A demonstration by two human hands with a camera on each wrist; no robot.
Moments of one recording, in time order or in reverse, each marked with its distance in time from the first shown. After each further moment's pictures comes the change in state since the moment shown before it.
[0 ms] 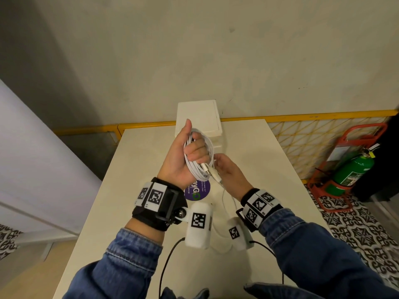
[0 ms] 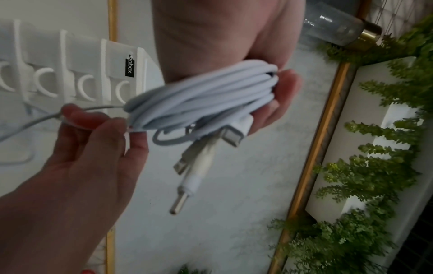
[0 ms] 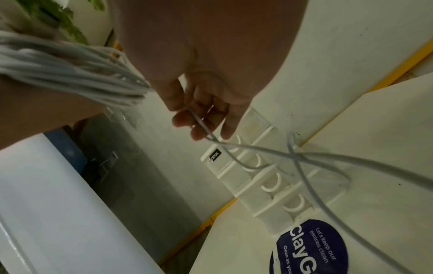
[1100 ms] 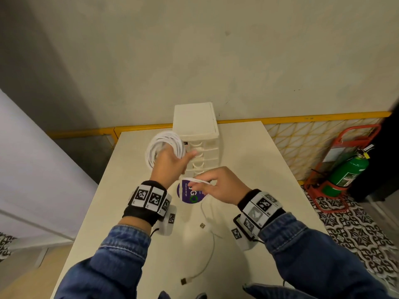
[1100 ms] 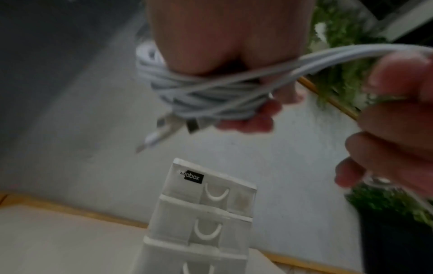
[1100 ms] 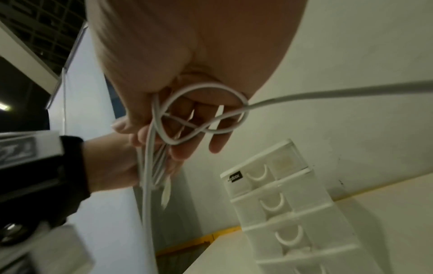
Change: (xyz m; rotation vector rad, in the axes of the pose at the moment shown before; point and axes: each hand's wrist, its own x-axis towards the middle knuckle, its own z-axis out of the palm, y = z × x) left_hand -0.005 0.014 -0.052 1.783 0.734 0.401; right_hand -0.015 -0.035 0.004 -0.343 -0.244 -0.075
